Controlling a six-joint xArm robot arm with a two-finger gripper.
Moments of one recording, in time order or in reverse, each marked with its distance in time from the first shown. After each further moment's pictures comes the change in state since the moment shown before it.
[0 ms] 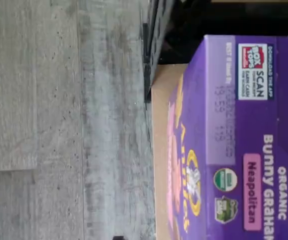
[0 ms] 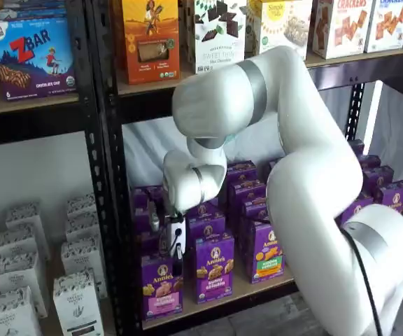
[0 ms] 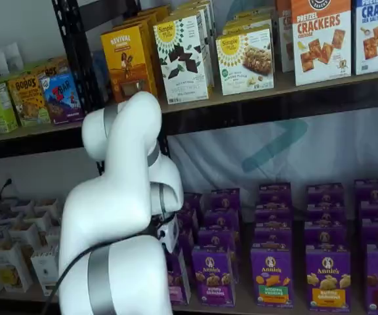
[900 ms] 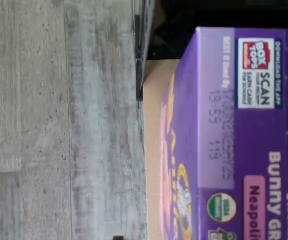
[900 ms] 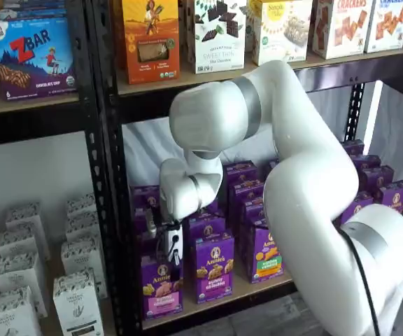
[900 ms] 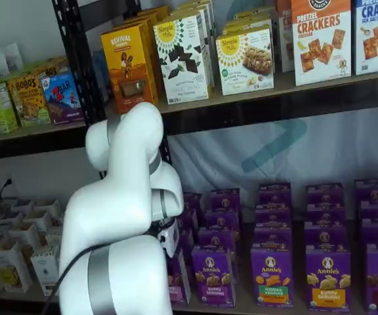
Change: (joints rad) arm 0.006 0.089 -0.094 -0.057 0.004 0.057
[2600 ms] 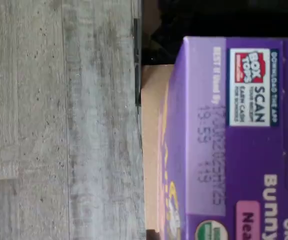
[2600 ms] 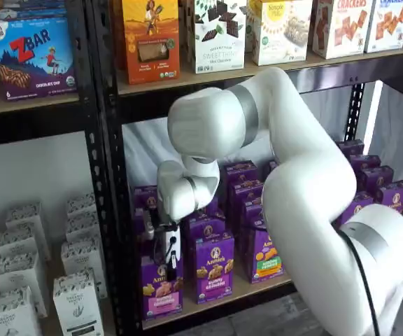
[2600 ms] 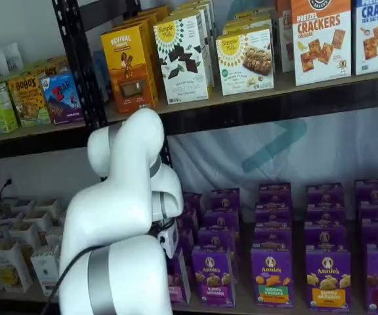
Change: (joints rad) arm 0.006 0.048 -0.074 0.022 0.043 -0.012
